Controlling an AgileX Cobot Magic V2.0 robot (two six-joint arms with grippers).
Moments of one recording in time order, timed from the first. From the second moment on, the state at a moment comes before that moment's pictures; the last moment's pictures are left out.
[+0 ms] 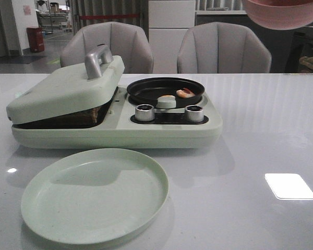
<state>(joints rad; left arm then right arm) -0.82 0.82 -0.87 0.01 0.79 -0.11 0.04 1.69 -1.79 -0.02 1.13 -0.15</state>
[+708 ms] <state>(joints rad) -0.82 0.82 -0.87 0.01 0.79 -0.11 -0.11 1.68 -1.28 0.13 0.83 -0.18</state>
